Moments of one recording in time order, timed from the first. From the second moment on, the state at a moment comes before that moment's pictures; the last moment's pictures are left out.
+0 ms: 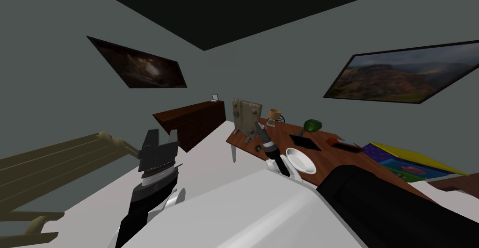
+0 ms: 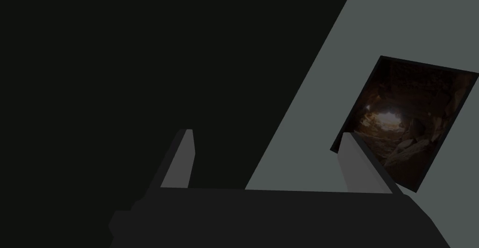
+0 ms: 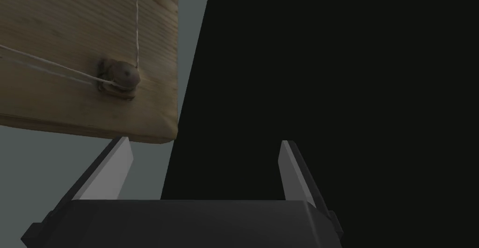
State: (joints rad) left arm 0.53 0.00 -0.07 -2.31 -0.05 -0.60 -0.02; right arm 0.48 -0.18 0.00 -2.15 0.20 -0.54 0.33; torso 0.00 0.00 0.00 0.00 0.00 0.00
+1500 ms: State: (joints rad) left arm 0.53 0.00 -0.07 -2.31 -0.05 -0.60 -0.02; right arm 0.43 -0.23 -0.07 -1.95 0.51 -0.56 0.71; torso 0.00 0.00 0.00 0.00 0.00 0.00
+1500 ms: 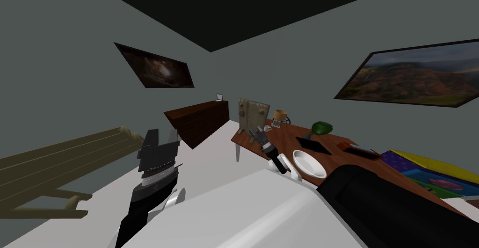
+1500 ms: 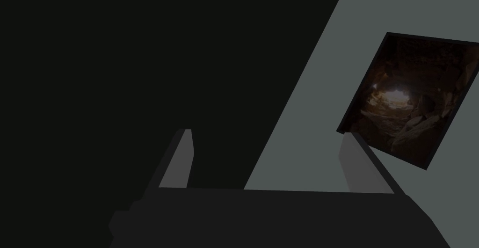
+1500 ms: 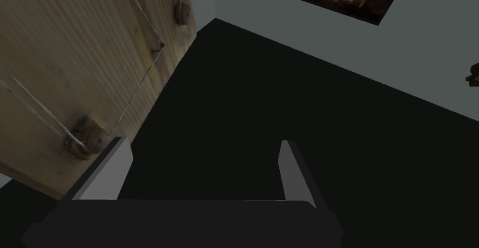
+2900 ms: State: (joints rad) left arm 0.53 0.00 -0.07 -2.31 -0.05 -0.60 -0.02; right arm 0.38 -0.23 -0.15 -1.74 0.81 -0.55 1.07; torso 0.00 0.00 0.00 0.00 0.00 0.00
